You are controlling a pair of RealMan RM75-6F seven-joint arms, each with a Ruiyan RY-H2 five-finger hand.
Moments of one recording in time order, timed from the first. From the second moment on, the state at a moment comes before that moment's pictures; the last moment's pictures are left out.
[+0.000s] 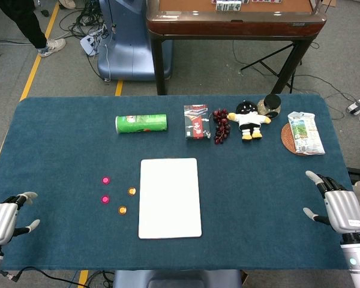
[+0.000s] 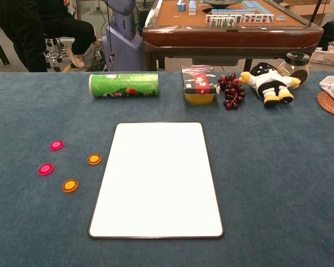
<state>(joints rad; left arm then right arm) -0.11 -1.13 -0.03 -1.59 1.46 1.43 0.08 0.10 -1.13 0.05 -1.59 -1.51 1.43 -0.01</state>
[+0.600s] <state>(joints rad) -0.17 -1.10 -0.01 -1.61 1.63 1.42 -0.02 0.10 -1.12 0.05 -1.60 -1.53 1.46 0.01</state>
